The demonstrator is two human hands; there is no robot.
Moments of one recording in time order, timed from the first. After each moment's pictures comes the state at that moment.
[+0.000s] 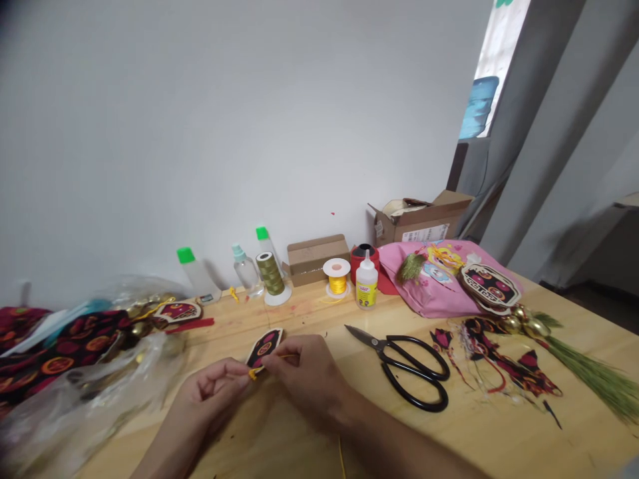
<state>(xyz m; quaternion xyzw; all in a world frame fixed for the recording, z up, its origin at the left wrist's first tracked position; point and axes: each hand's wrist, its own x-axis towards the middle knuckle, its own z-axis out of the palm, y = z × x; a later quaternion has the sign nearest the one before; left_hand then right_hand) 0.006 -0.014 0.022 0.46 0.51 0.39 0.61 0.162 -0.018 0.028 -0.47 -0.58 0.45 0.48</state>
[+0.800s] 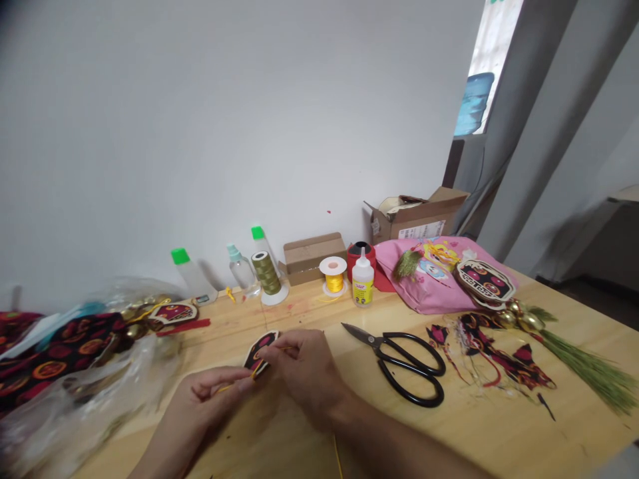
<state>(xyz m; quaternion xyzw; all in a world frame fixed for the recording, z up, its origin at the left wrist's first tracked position) 0.006 -0.012 0.027 0.50 0.54 0.36 0.57 0.161 -0.018 0.031 -0.45 -0.51 0.49 0.55</state>
